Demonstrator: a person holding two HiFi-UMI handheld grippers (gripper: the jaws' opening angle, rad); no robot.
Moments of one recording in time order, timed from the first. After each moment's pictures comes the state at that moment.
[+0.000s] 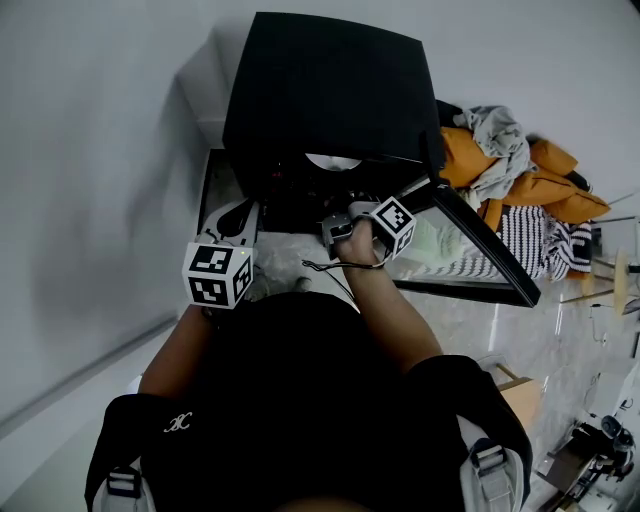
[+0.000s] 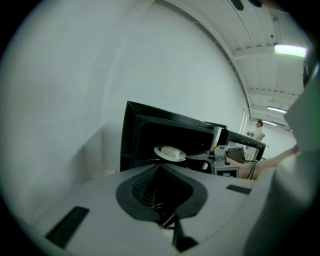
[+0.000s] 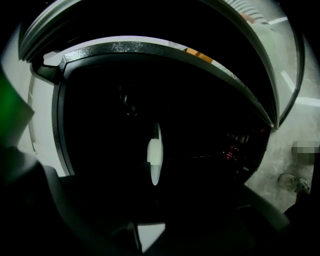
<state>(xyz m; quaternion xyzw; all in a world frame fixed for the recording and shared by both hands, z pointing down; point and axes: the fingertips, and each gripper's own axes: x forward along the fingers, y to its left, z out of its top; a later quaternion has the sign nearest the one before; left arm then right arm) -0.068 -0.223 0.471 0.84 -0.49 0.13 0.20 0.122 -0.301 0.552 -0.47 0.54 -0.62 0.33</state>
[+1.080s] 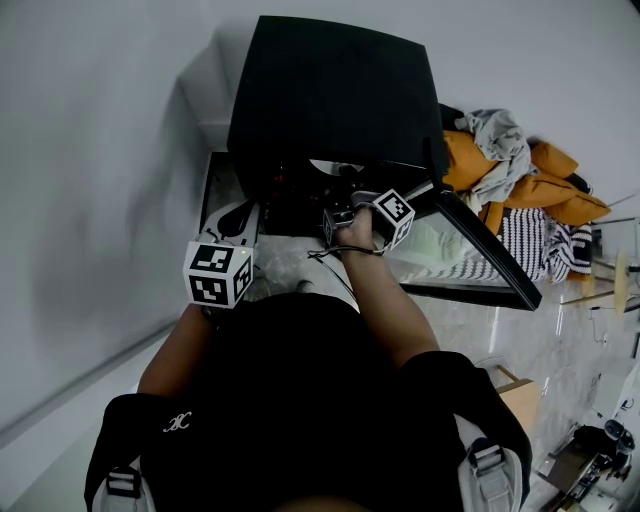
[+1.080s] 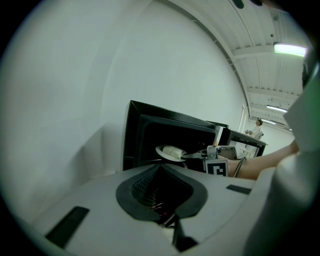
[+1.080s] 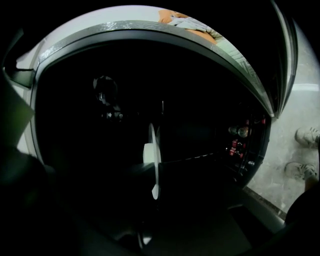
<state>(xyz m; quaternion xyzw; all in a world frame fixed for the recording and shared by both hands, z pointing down) -0.075 -0.229 0.471 0.84 -0.48 0.14 0.20 0.120 -0.329 0.562 -0.46 0.50 -0.64 0.36</state>
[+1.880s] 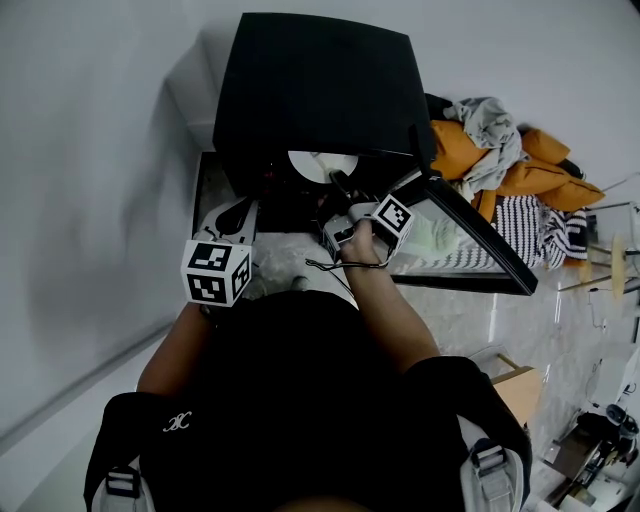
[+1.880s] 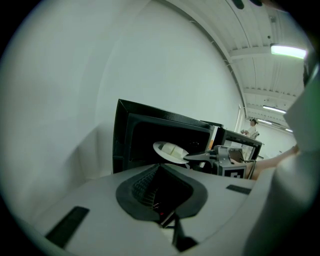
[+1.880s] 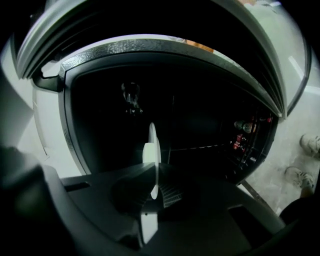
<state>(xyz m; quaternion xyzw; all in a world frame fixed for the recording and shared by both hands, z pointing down) -0.057 -0.225 0.472 0.85 -0.46 0.13 0.19 0.114 -0.293 0.538 -0.40 0.57 -0.64 0.34</state>
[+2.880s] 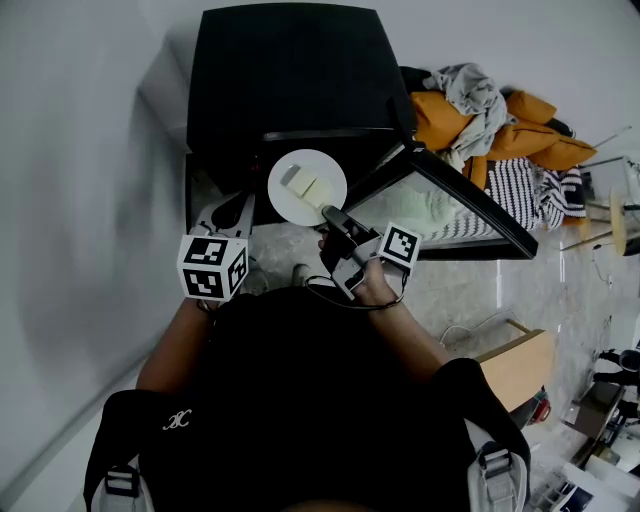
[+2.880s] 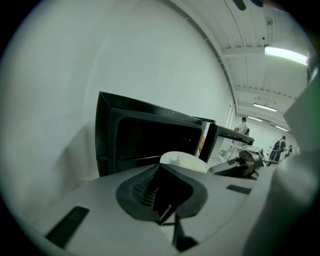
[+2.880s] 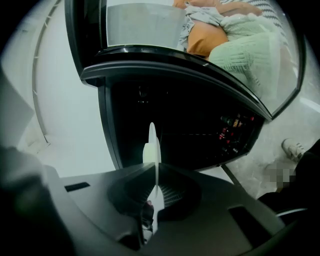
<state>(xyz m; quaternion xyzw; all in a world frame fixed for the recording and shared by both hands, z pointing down) -0.034 -0.228 0.477 0.88 -0.41 0.15 0.19 0.110 -0.185 0.529 -0.38 0.60 -0.66 0.27</state>
